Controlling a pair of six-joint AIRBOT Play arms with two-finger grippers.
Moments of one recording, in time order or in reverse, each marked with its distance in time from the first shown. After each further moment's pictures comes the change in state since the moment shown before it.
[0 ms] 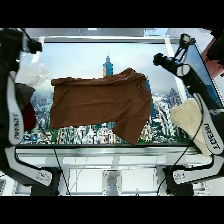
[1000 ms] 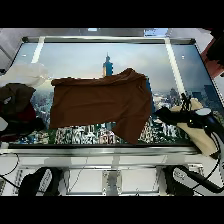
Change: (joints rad) left arm 0.335 0.964 -1.393 -0.640 -0.105 0.118; right arm -0.303 0.391 -0.817 0.270 0.623 -0.088
